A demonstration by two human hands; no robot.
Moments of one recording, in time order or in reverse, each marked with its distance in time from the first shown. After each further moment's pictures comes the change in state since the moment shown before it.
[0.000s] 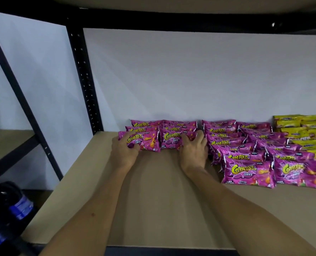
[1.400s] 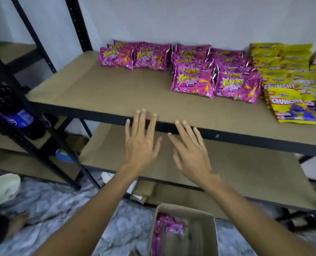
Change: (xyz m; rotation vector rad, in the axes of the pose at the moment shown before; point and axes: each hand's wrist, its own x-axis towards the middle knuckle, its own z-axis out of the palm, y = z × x) left_hand -0.285 0.099 0.002 0.645 0.107 0.530; right_hand -0.203 0.159 -0.116 0.277 0.143 -0.806
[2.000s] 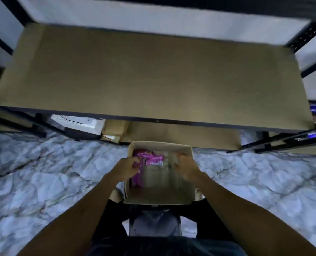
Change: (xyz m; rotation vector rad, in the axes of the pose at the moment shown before) left_hand -0.319 0.129 0.133 -0.471 -1.388 -0.541; right_hand -0.369 0.058 0.045 0.402 -1.282 0.870
